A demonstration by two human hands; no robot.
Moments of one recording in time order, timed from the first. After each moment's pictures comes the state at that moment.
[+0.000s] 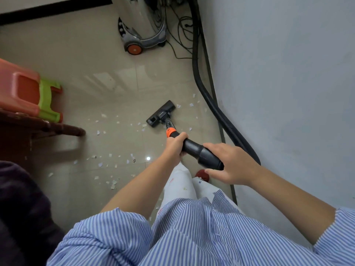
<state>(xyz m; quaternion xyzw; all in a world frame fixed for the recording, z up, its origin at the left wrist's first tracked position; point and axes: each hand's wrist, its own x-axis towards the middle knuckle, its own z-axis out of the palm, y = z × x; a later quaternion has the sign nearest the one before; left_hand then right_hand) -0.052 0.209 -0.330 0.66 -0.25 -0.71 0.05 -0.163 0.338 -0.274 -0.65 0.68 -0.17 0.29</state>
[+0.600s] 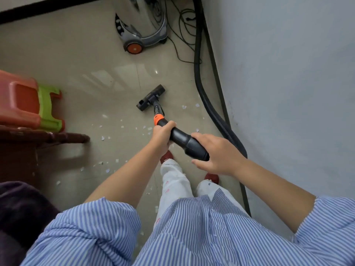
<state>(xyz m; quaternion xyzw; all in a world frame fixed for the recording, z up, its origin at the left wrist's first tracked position) -0.044 0.088 -0.327 0.67 -0.31 -0.67 0.06 -0.142 0.225 -0.289 -0.61 0.71 -0.21 0.29</state>
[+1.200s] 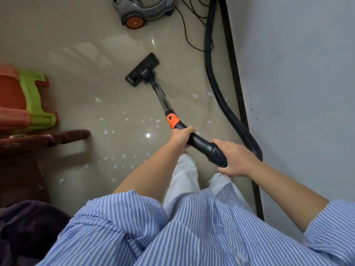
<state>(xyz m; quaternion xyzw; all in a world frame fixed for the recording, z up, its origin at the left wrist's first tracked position) -0.021 -0.026 -0.407 0.68 -0.25 -0.68 -0.10 -0.119 0.109 -0.359 -0.49 0.73 0.05 0.47</state>
